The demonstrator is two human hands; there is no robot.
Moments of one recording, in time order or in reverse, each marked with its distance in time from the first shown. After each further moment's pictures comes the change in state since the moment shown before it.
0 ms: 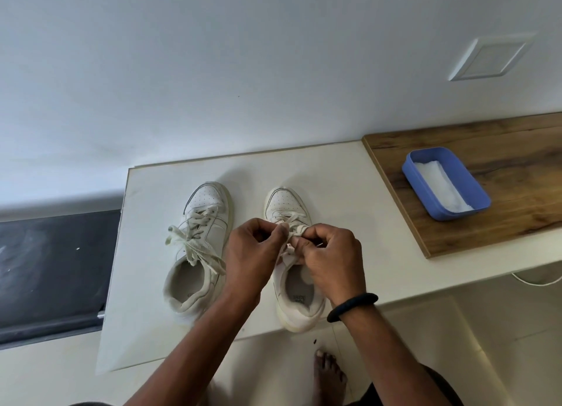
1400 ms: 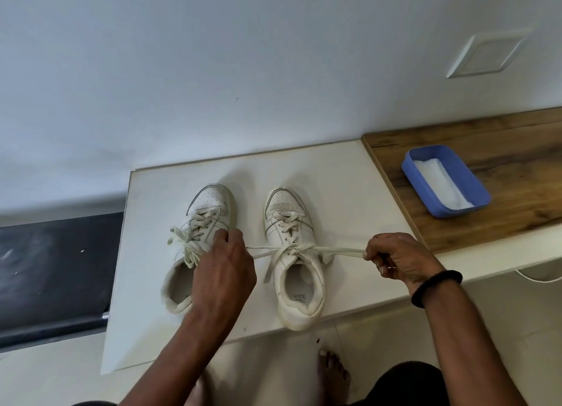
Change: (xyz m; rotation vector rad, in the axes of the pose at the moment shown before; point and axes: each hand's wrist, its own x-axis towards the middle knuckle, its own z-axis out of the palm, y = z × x) left_hand -0.003 -0.024 -0.038 1.086 0.113 0.404; right_hand 0.045 0.062 -0.093 0.246 -0.270 0.469
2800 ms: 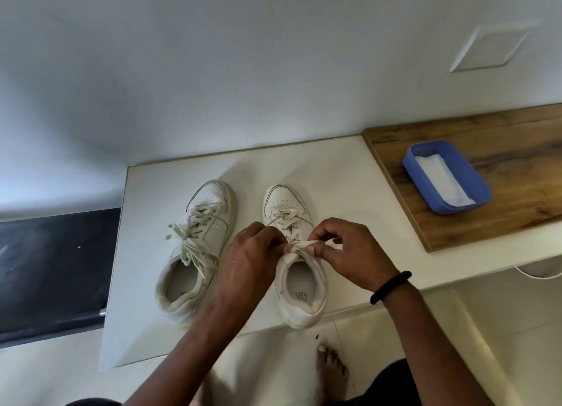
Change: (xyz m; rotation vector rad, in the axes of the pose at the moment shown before) left_hand 0.006 0.022 0.005 -0.398 -0.047 0.193; right_hand -0.004 -0.004 0.061 -0.507 -0.075 -0.687
